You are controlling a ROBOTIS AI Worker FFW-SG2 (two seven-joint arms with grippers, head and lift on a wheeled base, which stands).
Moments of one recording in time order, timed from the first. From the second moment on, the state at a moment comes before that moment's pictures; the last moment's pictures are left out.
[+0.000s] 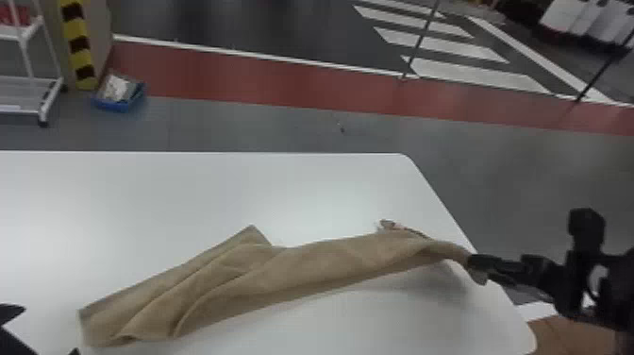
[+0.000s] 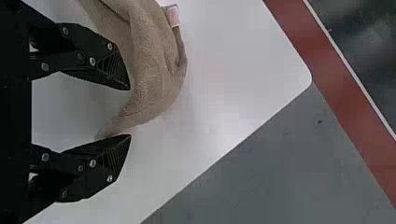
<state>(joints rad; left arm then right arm) 0.64 0.15 -0.09 -2.35 -0.71 0.55 -0.56 -0.03 -0.37 -0.76 -1.86 -0.11 1.54 0.59</state>
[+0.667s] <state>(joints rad) 0.63 0.15 -0.10 -2.34 -0.71 0.55 -0.56 0.02 -0.40 -0.82 -1.82 -0.05 1.16 0.65</state>
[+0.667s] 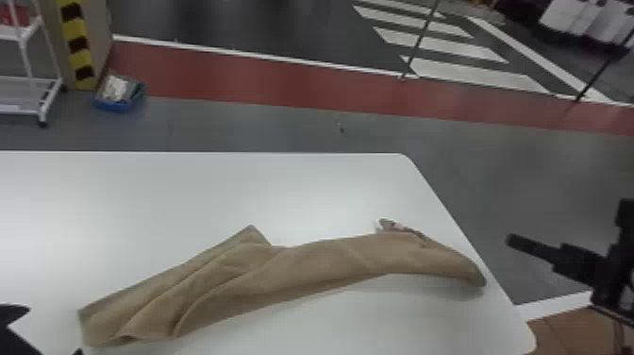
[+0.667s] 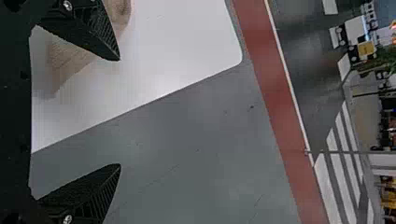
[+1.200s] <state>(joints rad) 0.65 0.15 -0.09 -2.35 -0.71 0.55 -0.56 -0.20 -0.35 -0.41 -1.70 0.08 1.09 0.65</state>
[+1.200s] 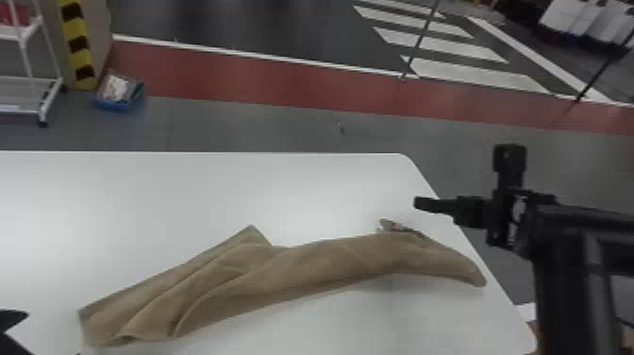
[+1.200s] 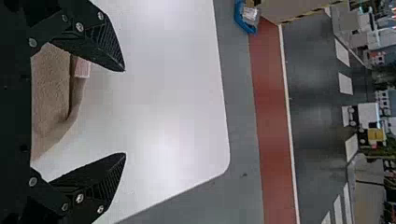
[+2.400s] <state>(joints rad) 0.66 0.15 -0.09 -2.35 -0.71 0.54 -0.56 -0.25 -0.30 -0.24 -1.56 0.23 1.08 0.66</state>
